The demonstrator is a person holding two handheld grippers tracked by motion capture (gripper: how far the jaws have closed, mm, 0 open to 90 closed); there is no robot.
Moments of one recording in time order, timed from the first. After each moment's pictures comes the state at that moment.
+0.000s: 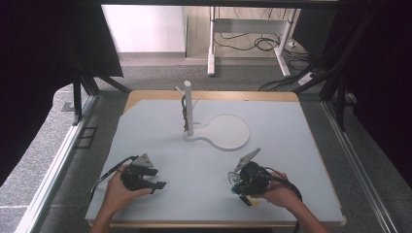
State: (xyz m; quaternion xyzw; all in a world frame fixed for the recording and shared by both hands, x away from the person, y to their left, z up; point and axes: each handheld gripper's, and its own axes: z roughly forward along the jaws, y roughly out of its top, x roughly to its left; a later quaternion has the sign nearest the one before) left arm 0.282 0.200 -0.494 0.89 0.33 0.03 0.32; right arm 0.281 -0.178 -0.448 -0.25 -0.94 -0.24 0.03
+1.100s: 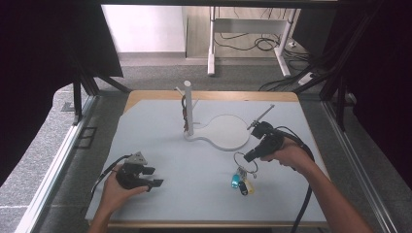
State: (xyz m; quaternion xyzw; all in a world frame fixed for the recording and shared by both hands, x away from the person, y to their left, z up) left arm 0.284 0.215 -0.494 0.87 0.35 0.03 0.35; right arm 0.360 -0.204 -0.378 -0.32 -0.92 -0.22 0.07
